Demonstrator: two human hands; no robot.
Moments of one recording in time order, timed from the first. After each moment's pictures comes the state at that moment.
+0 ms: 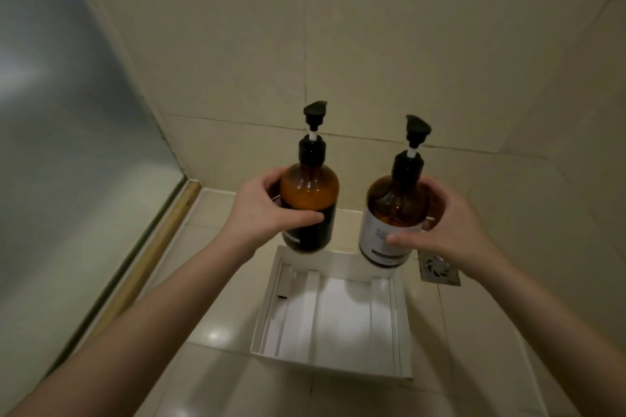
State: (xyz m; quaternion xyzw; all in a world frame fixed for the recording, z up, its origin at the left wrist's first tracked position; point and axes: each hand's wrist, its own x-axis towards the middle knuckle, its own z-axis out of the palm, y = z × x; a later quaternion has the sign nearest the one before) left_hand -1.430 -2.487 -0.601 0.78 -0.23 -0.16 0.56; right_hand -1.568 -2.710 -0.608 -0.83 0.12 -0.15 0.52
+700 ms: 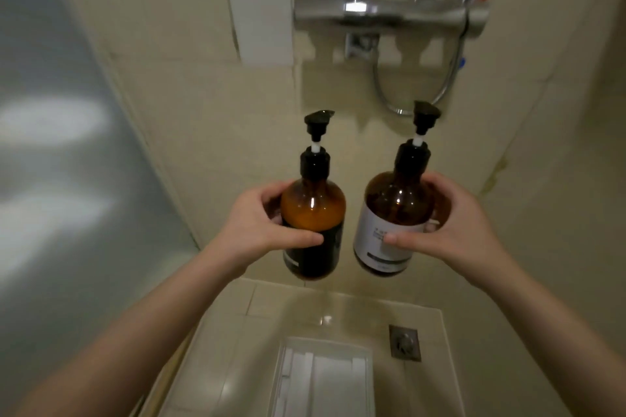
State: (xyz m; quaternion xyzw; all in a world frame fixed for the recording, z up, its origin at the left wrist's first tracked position) left_hand -1.424 -2.497 -0.204 0.74 -0.30 -0.18 0.57; right_hand -1.565 -2.716 -0.196 -0.84 0.10 -0.22 0.49
